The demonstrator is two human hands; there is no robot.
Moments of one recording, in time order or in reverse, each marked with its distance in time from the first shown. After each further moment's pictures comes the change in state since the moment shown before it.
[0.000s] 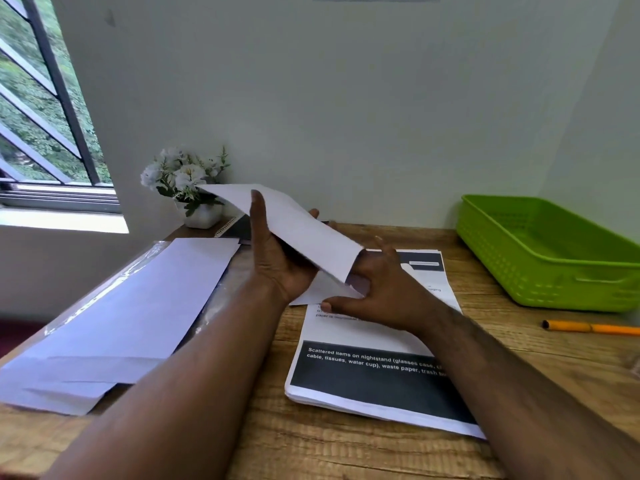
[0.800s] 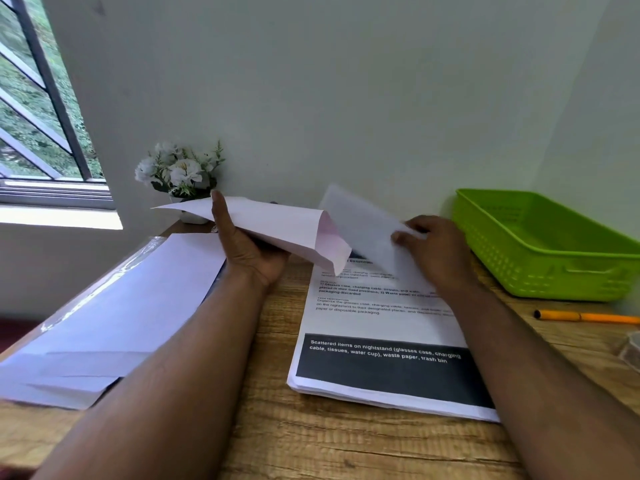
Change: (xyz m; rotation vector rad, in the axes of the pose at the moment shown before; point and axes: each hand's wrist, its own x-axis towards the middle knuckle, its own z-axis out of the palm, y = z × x) left_hand 0.014 0.024 -0.027 -0.142 0.133 0.158; right_hand 0.007 0.066 -0.023 0.142 0.574 0.573
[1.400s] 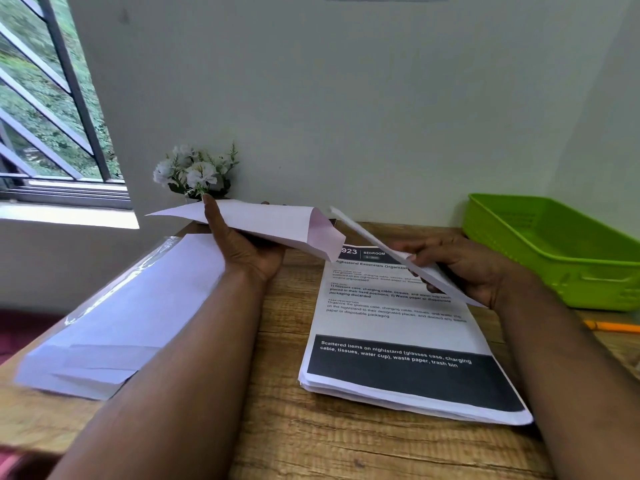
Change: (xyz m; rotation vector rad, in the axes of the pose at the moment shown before) left_hand 0.006 0.018 -0.007 -0.082 0.034 0.113; right_hand -0.008 -0.023 -0.043 0.555 -0.866 0.367
